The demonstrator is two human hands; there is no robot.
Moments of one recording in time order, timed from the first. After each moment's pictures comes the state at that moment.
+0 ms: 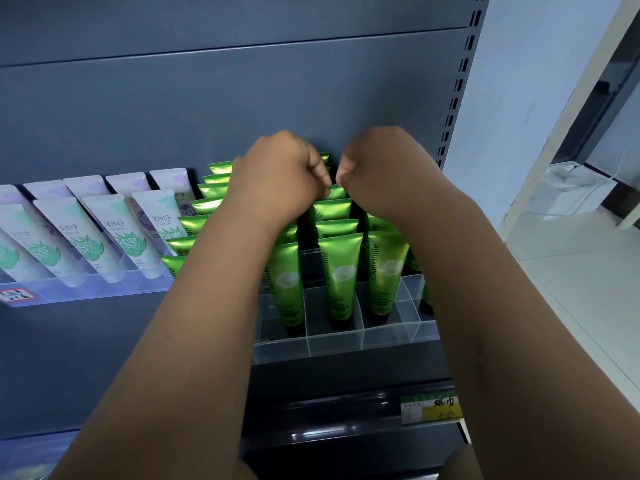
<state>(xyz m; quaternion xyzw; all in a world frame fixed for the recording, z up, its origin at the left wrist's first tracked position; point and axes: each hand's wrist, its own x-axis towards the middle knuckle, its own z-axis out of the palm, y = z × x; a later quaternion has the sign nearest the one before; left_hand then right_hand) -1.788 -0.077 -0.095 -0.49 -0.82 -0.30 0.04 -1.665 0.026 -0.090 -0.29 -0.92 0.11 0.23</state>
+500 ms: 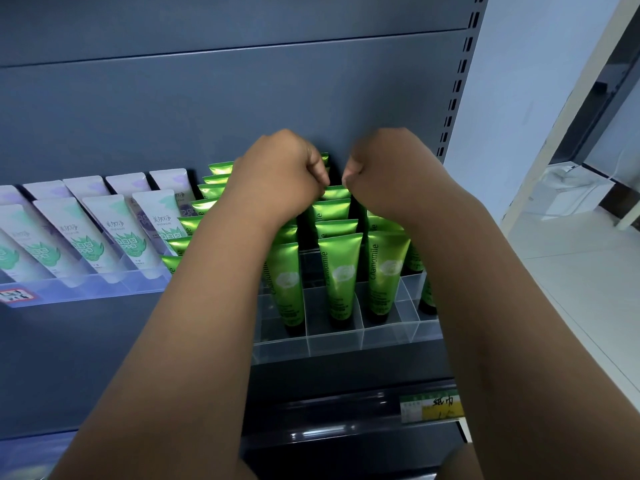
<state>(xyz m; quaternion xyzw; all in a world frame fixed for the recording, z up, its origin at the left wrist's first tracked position) -1.790 -0.079 -0.091 -0.50 -0.82 -0.29 0.03 -1.660 0.029 -0.091 -0.29 -0.92 0.07 0.24</state>
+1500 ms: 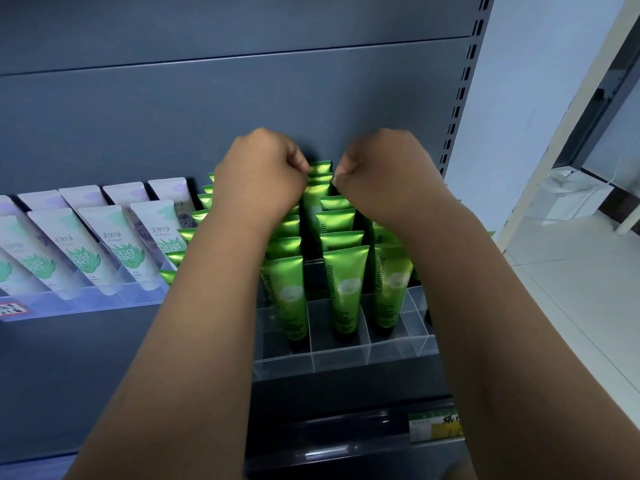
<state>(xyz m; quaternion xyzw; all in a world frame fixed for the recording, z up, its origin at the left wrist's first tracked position) -1.804 -0.080 -0.091 -0.43 -0.83 -0.36 0.08 -1.676 0.024 -0.091 -0.31 -0.90 0.09 0.29</state>
